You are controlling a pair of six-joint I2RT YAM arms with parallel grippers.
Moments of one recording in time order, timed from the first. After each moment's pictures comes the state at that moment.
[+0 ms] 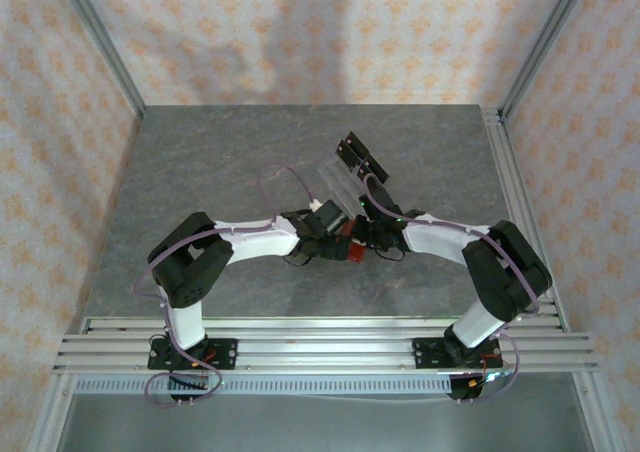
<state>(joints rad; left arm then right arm) -0.82 1.84 1.09 -0.41 -0.16 -0.66 0.59 1.59 0.81 -0.23 -0.12 0.85</state>
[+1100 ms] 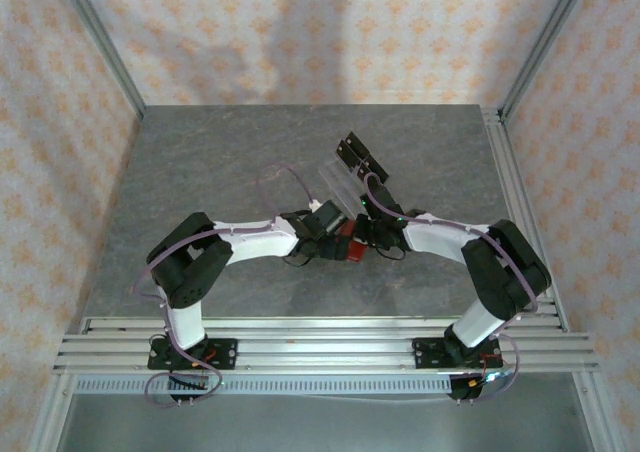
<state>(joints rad) -0.82 1.83 1.08 -0.39 -0.16 -0.66 0.58 1.60 0.81 -0.22 -0.11 0.82</state>
